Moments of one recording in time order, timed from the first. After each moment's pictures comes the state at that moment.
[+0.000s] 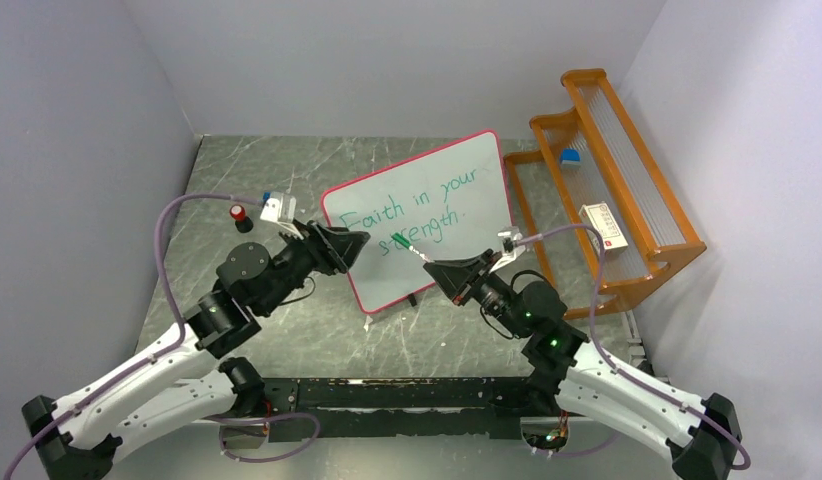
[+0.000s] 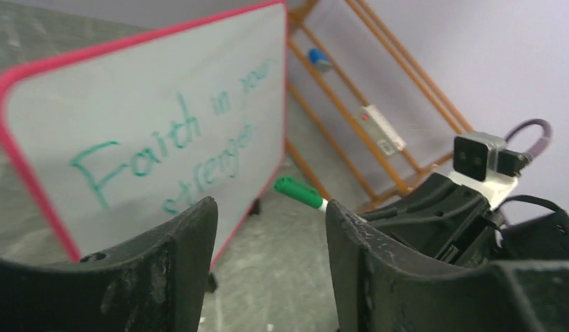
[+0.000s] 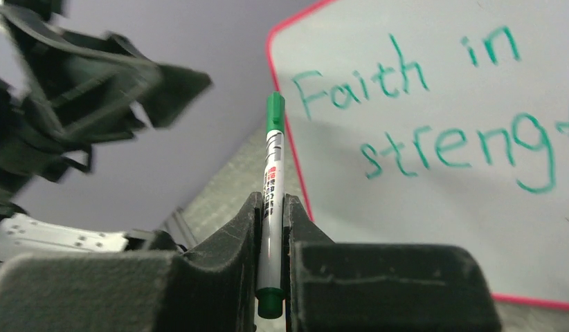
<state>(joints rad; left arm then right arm) -0.86 0.73 0.66 0.12 -0.17 -0.66 0.89 0.63 0.35 0.45 0.08 0.59</state>
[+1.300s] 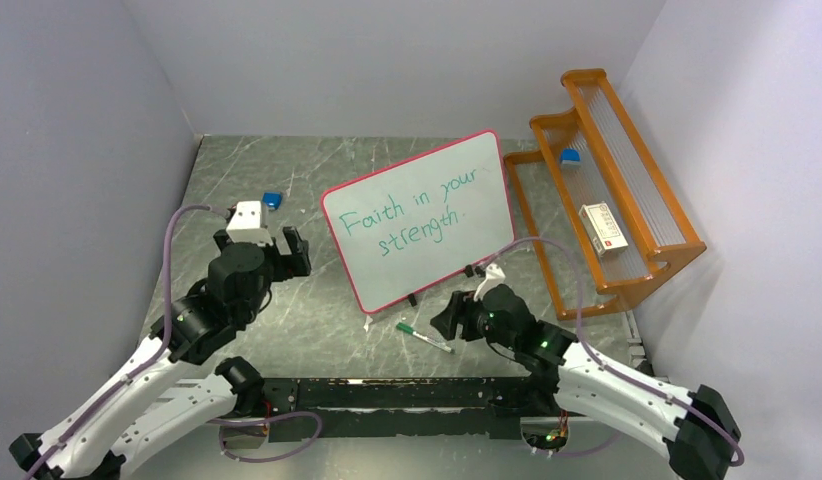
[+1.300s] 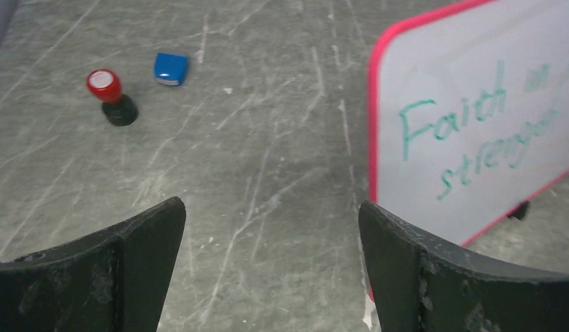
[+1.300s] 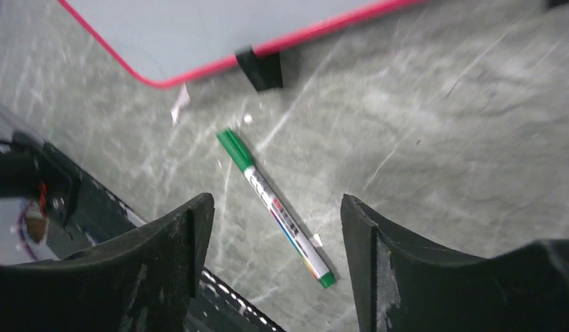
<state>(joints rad) -0.75 0.62 0.78 -0.51 -0.62 -0.40 0.86 0.69 0.22 -0.11 0.04 0.68</state>
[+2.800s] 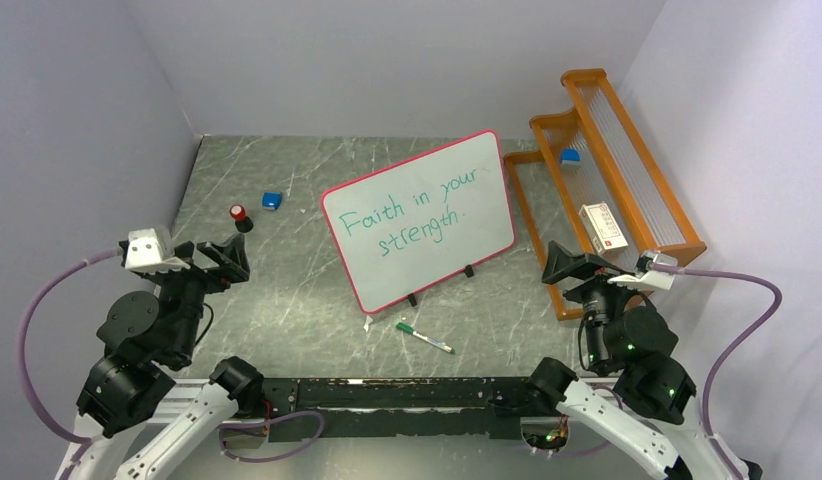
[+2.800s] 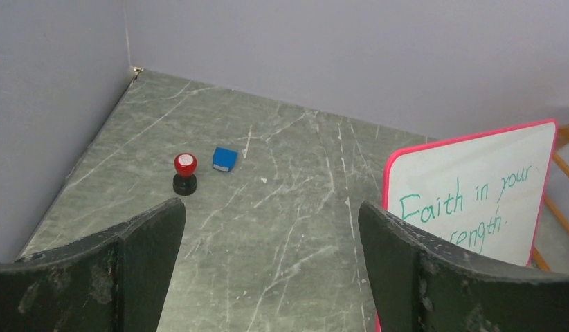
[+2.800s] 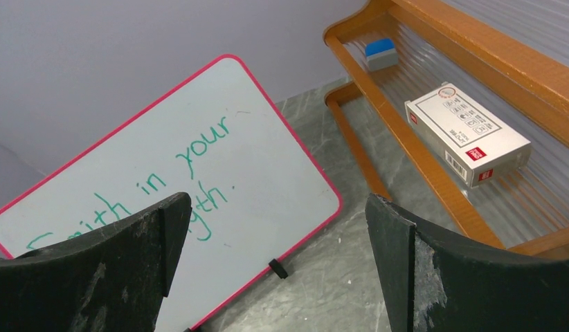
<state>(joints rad) -0.58 0.30 0.91 -0.58 -0.62 -0.27 0.86 0.20 0.79 -0.53 0.94 0.33</state>
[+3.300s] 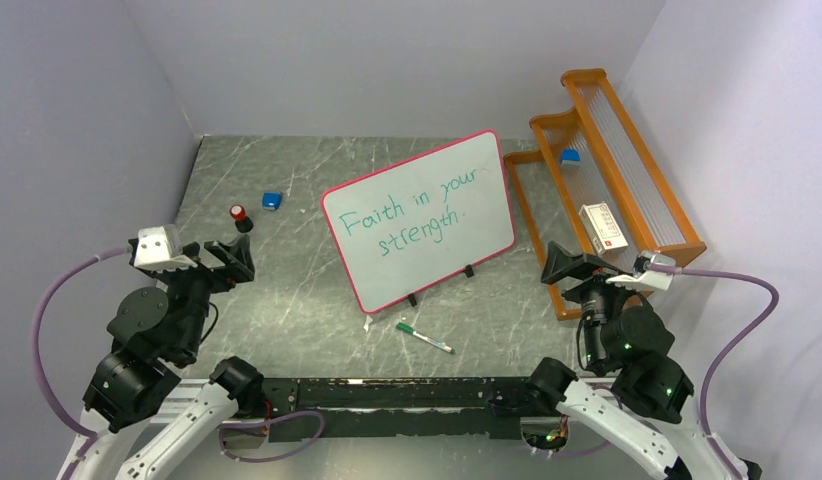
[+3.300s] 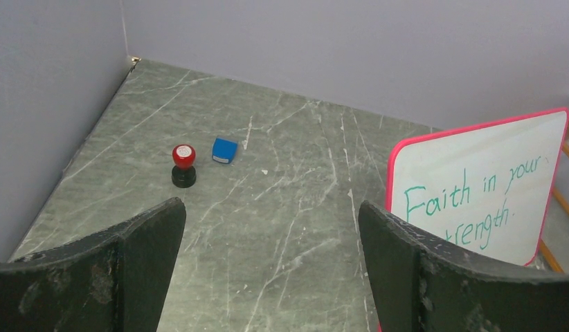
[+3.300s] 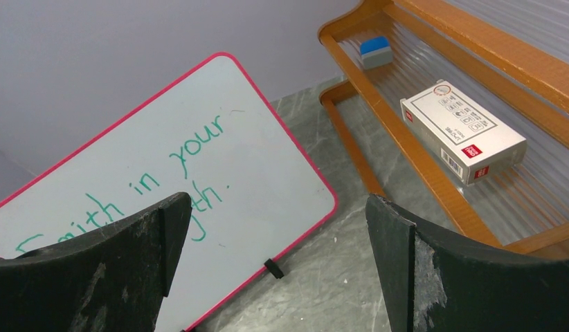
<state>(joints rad) -0.58 0.31 0.88 -0.58 -0.62 -0.29 0.86 0.20 0.77 -0.52 0.96 0.33</state>
